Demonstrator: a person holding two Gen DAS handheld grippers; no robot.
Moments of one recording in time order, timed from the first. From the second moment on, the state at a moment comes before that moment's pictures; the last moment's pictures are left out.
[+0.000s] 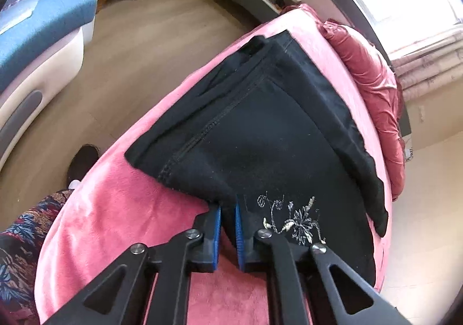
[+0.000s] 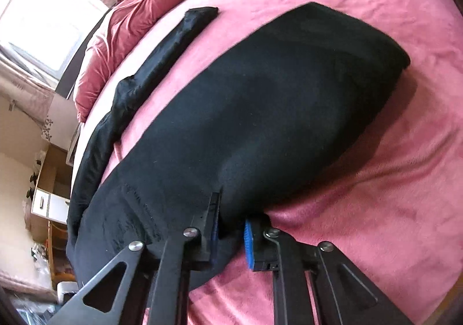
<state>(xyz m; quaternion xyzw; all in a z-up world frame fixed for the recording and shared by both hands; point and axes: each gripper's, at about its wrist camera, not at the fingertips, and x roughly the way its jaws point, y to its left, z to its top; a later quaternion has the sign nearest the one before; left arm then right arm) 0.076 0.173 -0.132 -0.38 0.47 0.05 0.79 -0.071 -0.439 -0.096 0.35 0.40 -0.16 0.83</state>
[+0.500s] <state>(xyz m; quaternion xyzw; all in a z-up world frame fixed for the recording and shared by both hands) 0.029 0.174 -0.101 -0.37 0.45 0.02 0.81 -0.118 -0.432 -0.076 0.32 0.40 -0.16 0.85</state>
